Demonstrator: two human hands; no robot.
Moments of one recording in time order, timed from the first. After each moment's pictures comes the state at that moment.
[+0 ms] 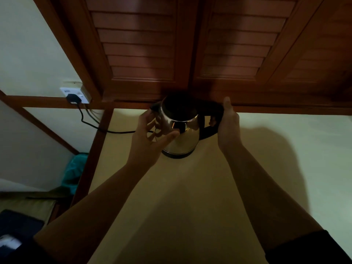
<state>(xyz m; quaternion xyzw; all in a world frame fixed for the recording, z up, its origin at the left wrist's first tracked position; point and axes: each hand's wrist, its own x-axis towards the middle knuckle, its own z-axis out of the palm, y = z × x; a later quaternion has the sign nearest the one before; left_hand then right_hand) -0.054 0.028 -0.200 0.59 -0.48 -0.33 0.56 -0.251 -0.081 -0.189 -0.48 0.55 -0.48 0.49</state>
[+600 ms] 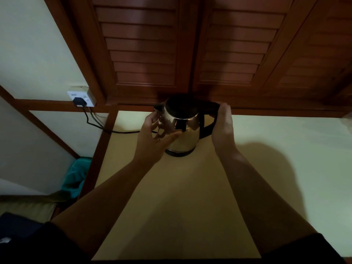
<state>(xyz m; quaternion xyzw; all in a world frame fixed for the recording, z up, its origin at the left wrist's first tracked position) -0.053 0.030 -0.205 0.57 -0.49 -0.34 0.57 -0.245 -0.058 -0.200 -0.56 0.46 -0.52 0.45</state>
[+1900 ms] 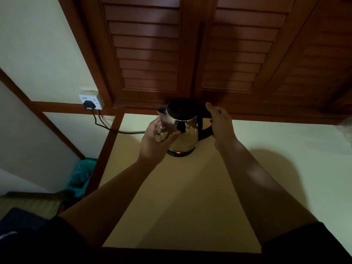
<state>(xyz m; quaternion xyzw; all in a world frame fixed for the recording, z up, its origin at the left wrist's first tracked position) -0.062 0.045 -0.203 0.60 -0.49 -0.30 0.56 -0.245 -0.055 -0.148 -0.45 0.55 -0.44 0.55</state>
